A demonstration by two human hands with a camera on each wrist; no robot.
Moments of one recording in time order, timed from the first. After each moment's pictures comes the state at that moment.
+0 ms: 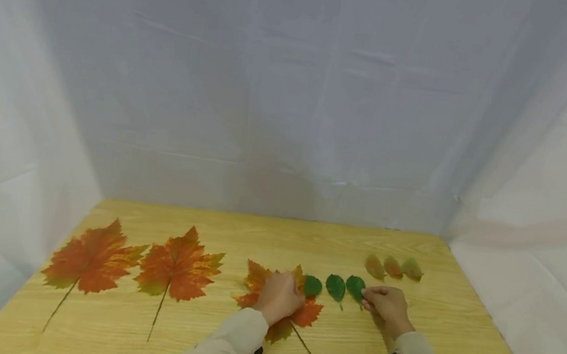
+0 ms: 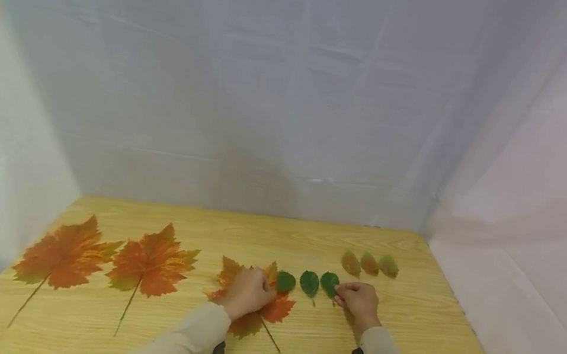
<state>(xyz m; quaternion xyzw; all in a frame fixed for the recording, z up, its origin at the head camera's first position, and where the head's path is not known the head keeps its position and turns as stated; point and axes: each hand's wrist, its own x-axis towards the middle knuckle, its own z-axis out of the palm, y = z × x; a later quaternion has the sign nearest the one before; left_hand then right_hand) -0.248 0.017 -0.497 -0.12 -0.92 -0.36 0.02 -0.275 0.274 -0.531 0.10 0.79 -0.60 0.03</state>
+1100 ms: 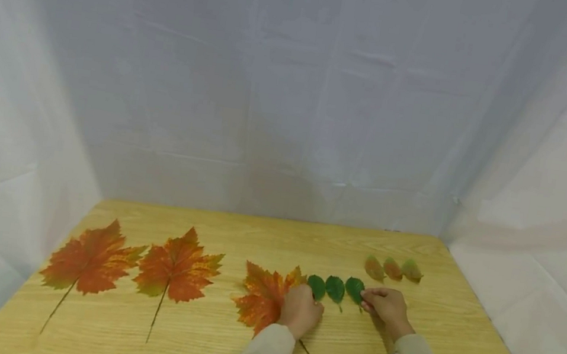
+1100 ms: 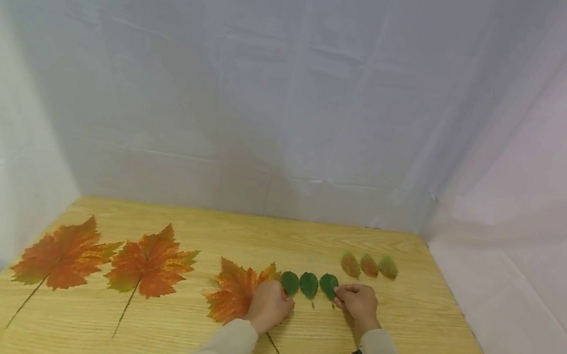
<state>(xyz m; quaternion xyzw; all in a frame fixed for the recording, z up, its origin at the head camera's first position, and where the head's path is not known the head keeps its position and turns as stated) -0.241 0.067 -0.520 -0.05 -0.91 -0.41 0.06 -0.275 0.275 -0.534 0.11 0.80 -0.59 0.03</state>
